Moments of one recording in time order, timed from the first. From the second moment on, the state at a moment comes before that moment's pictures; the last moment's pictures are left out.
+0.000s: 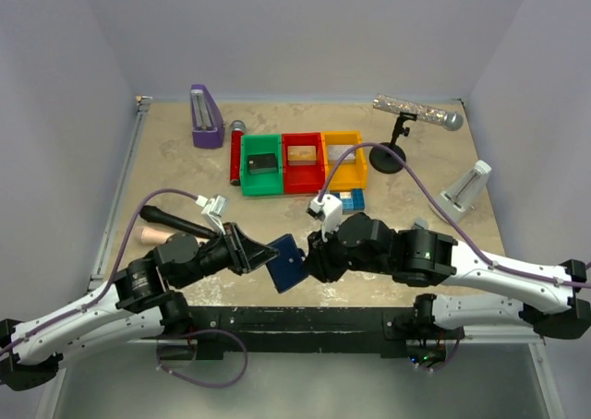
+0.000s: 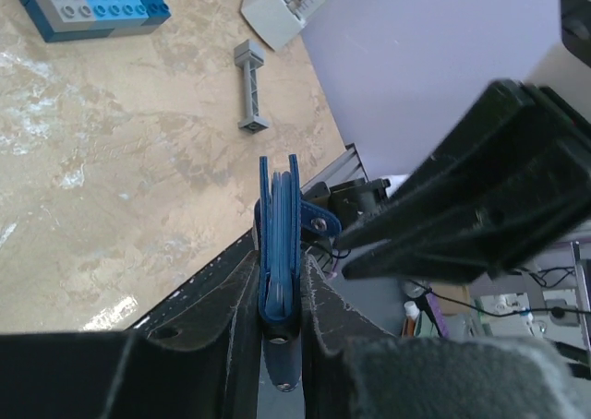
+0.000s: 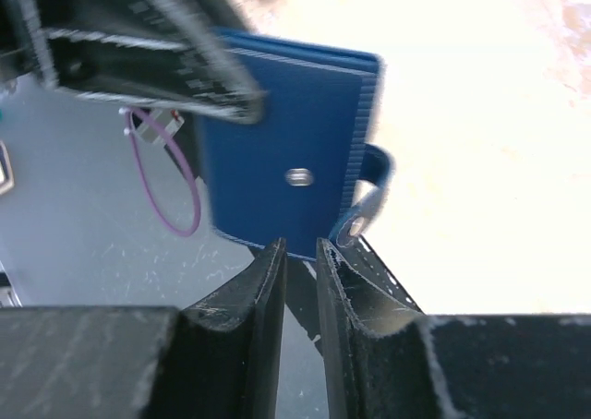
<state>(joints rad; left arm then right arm) -1.08 0.51 0.60 -0.30 -0.09 -0.99 1.32 1.03 1.10 -0.66 0.14 0.56</state>
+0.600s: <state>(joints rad) -1.08 0.36 0.48 0.03 0.22 -0.81 1.25 0.93 1.04 -0.65 0.07 0.62</state>
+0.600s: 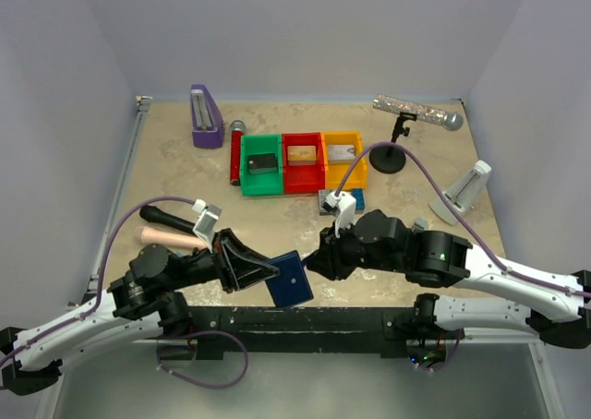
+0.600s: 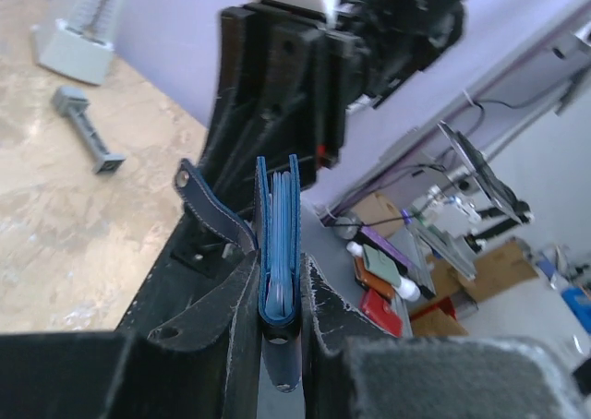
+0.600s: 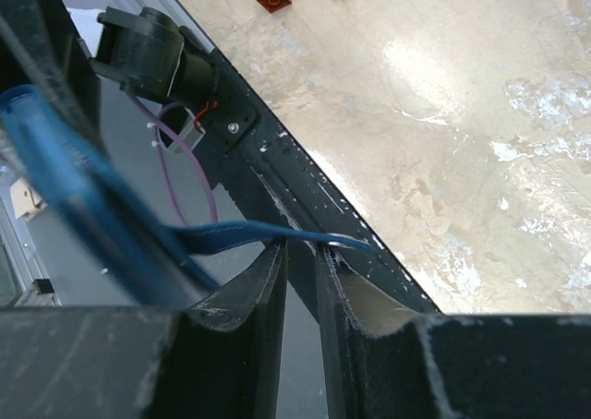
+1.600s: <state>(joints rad) -1.05 0.55 0.48 0.53 0.62 -0.73 1.25 0.70 0.94 -0.46 -0.20 0.65</state>
